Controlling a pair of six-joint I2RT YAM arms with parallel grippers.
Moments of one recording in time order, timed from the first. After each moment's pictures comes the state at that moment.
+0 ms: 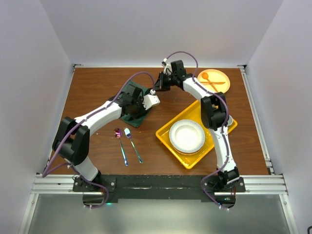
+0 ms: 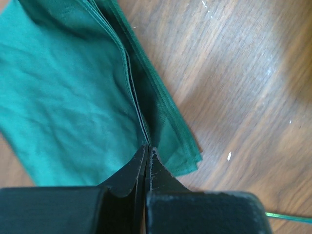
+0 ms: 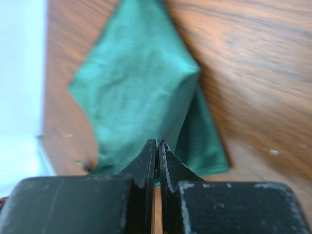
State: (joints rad) left arm -0.52 1.66 1.17 -0.45 0.09 0.59; right arm 0.39 2.44 2.05 -0.33 -0.62 0.49
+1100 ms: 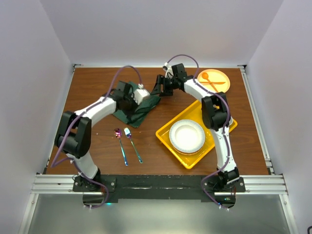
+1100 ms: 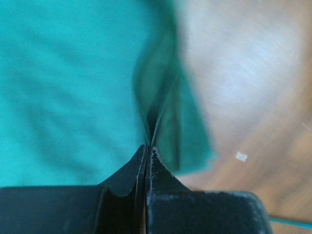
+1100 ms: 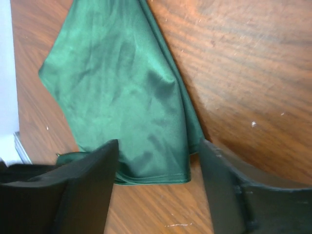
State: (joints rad) left arm -0.38 1.72 1.15 -0.44 0.22 0.48; right arm 0.38 2.40 1.96 -0.37 -0.57 0.43
